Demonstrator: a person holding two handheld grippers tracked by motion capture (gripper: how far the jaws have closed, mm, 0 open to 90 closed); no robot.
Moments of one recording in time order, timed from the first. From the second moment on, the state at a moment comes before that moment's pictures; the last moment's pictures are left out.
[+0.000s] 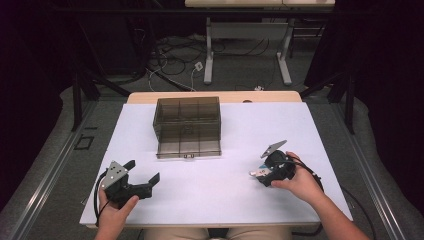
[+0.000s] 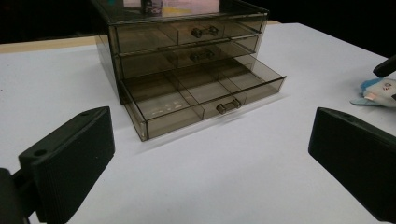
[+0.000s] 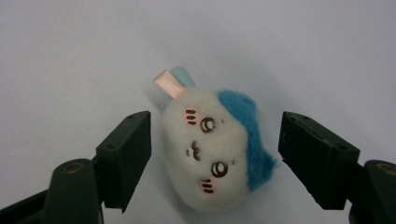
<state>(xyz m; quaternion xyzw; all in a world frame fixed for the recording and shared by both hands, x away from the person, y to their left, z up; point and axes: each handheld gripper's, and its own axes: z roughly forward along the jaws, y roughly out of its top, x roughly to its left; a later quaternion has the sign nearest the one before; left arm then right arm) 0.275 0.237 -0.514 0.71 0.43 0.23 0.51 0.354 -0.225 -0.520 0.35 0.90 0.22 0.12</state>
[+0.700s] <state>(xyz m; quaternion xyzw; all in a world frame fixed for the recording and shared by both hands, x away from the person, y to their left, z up) 0.275 0.237 -0.514 0.71 0.43 0.23 0.51 0.358 -0.224 -0.524 0.38 0.90 0.20 0.08</state>
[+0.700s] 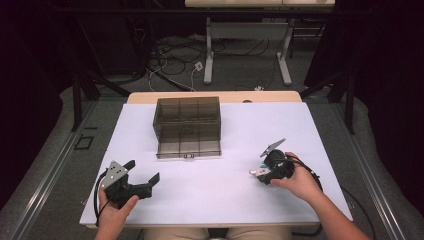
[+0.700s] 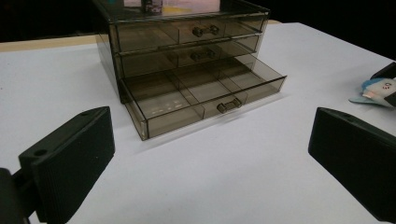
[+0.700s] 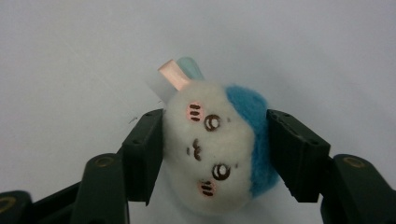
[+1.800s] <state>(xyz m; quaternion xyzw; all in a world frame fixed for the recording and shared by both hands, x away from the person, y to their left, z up) 0.276 0.238 -0.514 0.71 0.44 0.23 0.51 0.355 -0.226 -0.516 0.37 0.89 0.25 0.10</state>
